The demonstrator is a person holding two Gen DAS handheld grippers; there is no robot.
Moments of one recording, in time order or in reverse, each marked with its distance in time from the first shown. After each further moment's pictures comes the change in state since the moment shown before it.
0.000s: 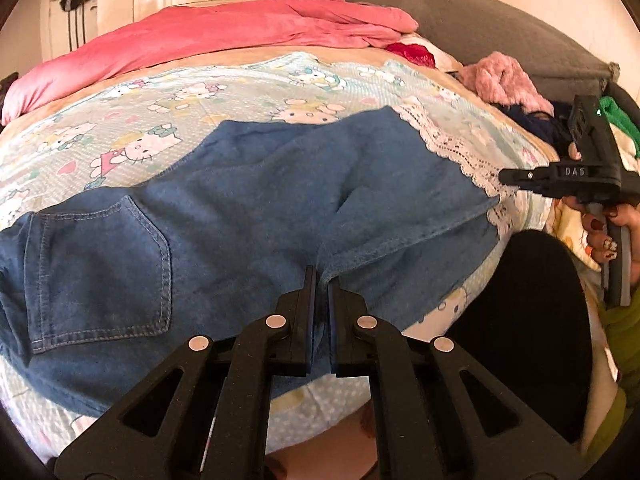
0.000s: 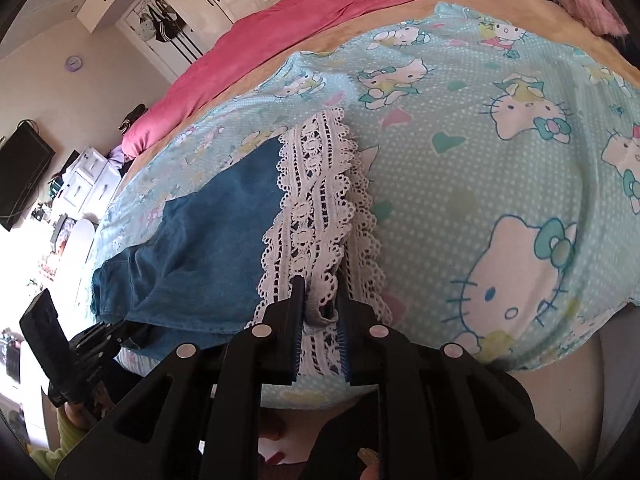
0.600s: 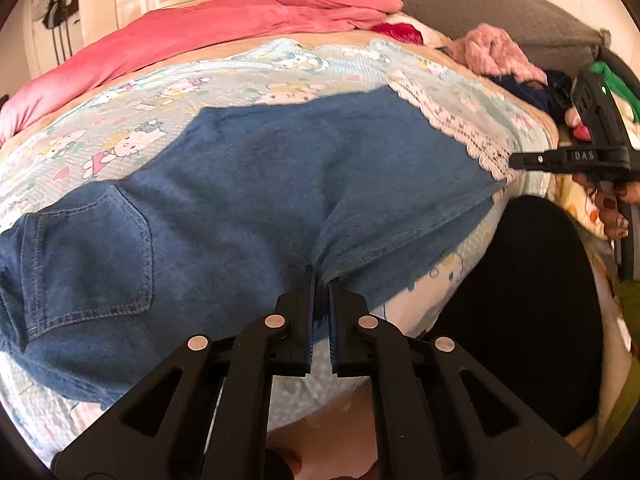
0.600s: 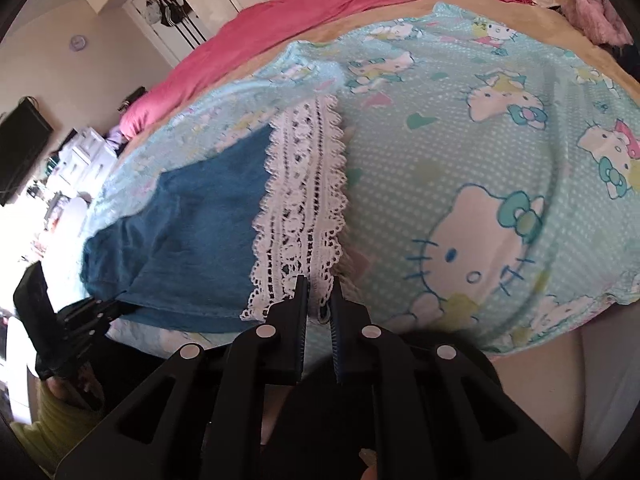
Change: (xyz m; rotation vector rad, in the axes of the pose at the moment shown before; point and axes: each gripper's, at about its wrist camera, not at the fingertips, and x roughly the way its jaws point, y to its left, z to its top) left arm 0.005 -0.019 -0.015 0.088 0.056 0.022; right arm -0.013 -0.013 -0.024 -0.058 0.024 -0.049
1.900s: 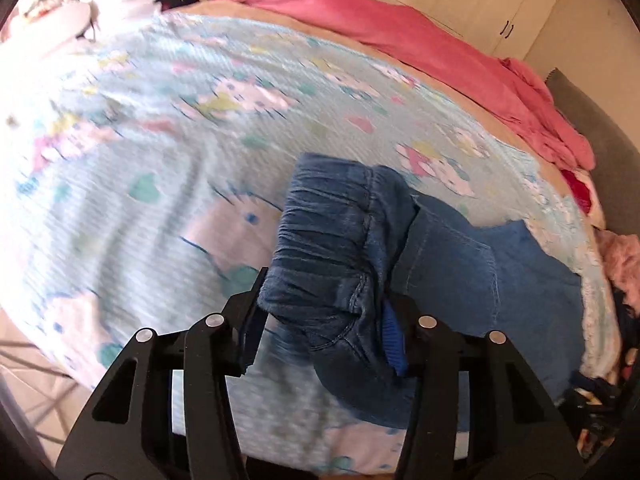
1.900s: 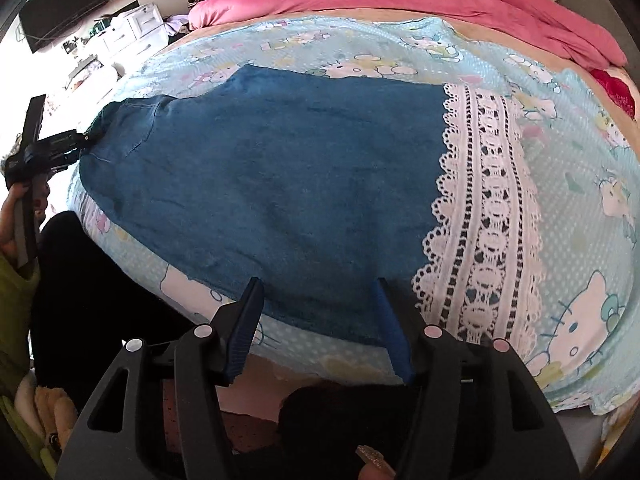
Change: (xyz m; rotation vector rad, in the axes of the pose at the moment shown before) left arm -0.069 0.214 -0.043 -0.742 -0.091 0.342; right arm 0.059 0.099 -0.017 -0.452 0.136 -0.011
